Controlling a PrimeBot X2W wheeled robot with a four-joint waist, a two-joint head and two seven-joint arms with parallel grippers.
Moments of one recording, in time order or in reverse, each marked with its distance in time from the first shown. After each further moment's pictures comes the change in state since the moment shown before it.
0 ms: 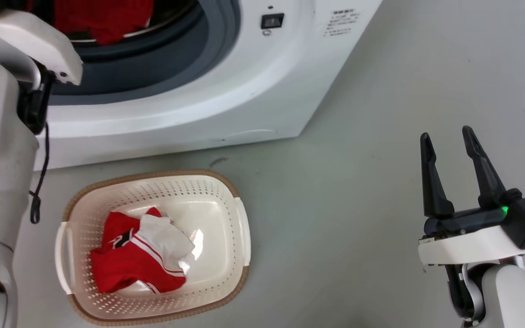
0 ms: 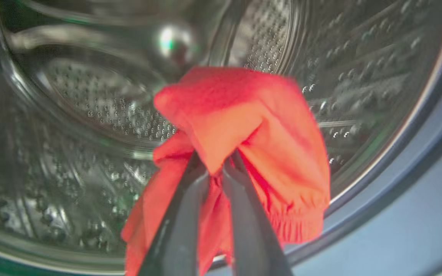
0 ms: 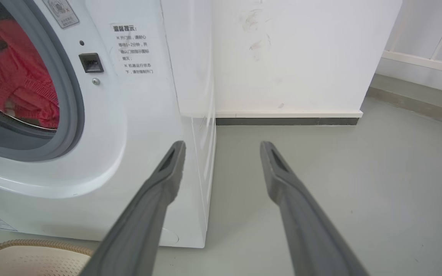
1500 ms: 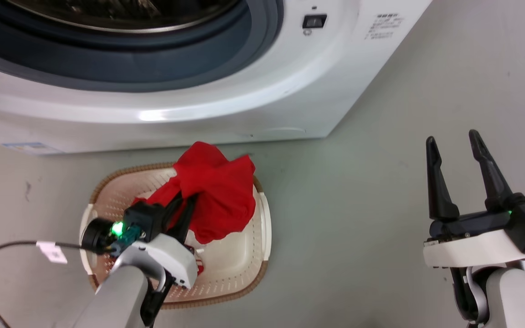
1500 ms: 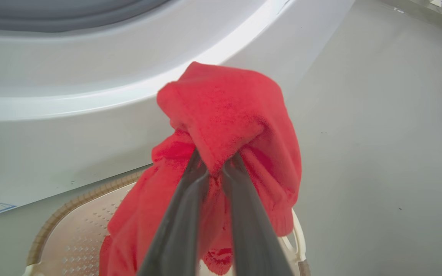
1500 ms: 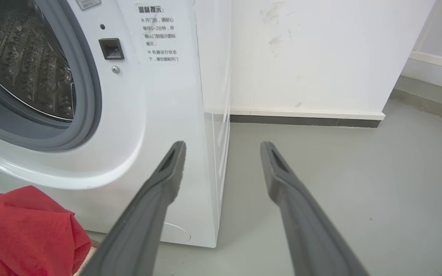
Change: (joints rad) left arm 0.788 -0.179 0.045 -0.451 0.129 0.002 -0.002; right arm 0.024 -0.001 -0.019 -0.015 -0.041 0.000 0.000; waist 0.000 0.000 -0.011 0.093
